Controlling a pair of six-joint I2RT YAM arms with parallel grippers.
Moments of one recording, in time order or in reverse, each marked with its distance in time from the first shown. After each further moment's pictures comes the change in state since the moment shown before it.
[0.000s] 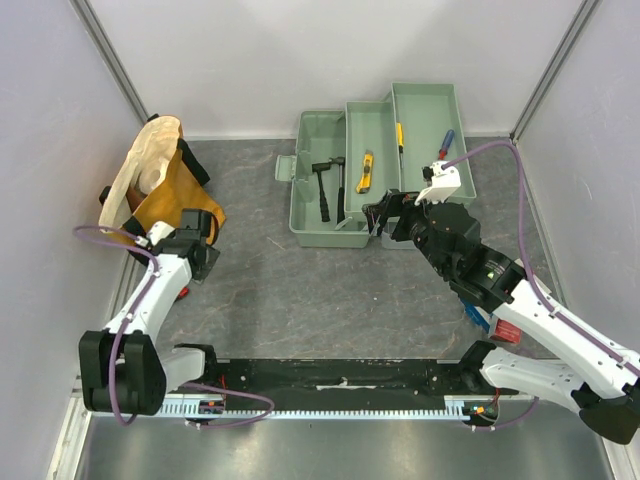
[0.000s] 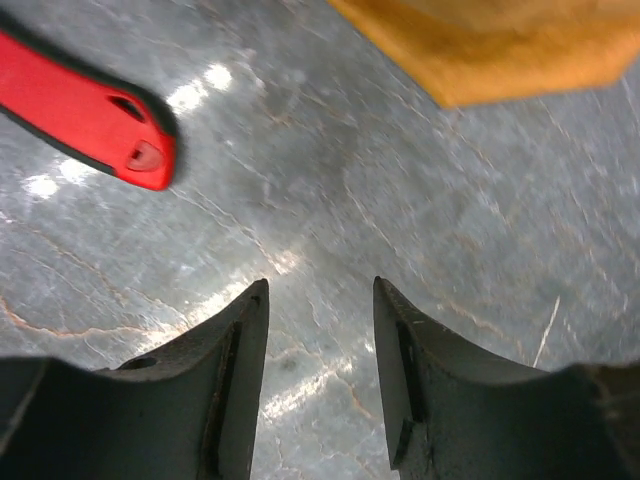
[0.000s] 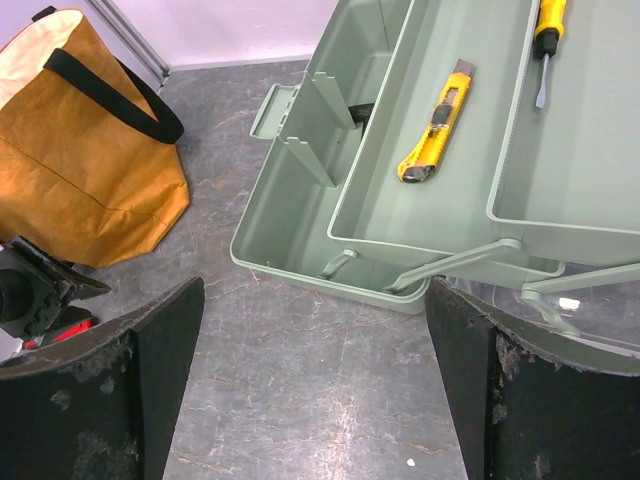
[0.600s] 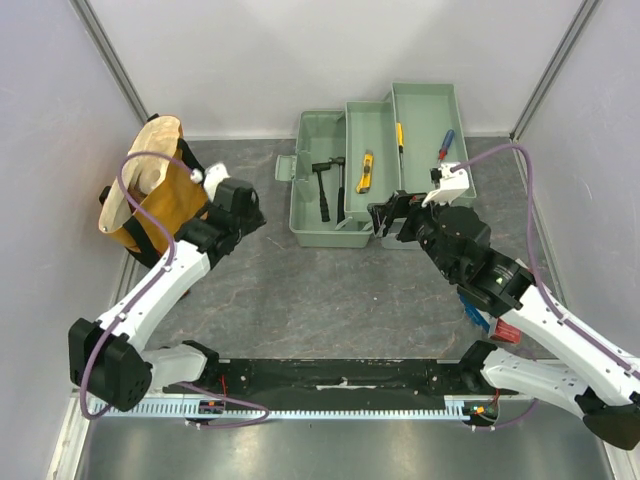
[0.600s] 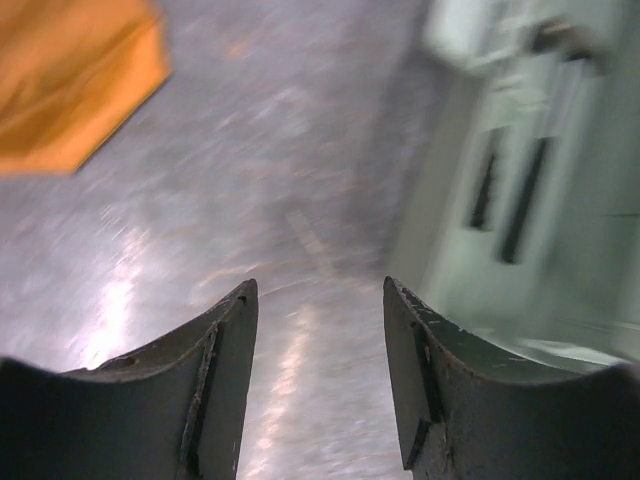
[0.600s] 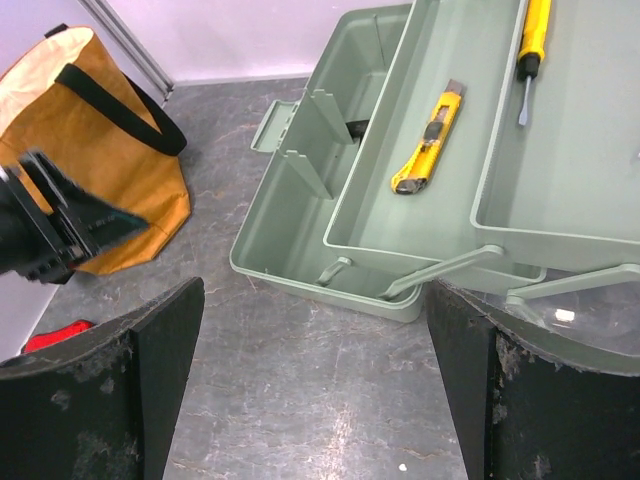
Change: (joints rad) left arm -0.387 0.052 0.308 0.236 0.002 0.399; right arm 0.000 -0.055 -0.008 0.002 0.014 -0.032
